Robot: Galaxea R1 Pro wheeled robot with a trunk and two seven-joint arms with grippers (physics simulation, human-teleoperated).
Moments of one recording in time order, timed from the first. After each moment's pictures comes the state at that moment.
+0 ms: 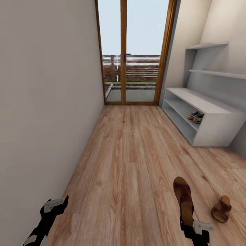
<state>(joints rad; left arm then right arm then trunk) -0.38 0.08 0.54 -0.51 -0.10 -0.48 -0.30 -0.35 -0.15 0.03 -0.25 -0.14 -0.62 -0.11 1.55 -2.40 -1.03</state>
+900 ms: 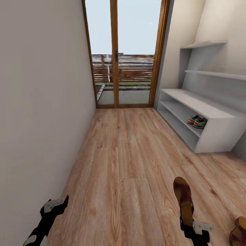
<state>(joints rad) -0.38 0.08 0.54 -0.51 -0.10 -0.48 -0.30 -0.35 -0.15 0.03 -0.25 -0.14 -0.62 -0.11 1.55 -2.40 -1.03</state>
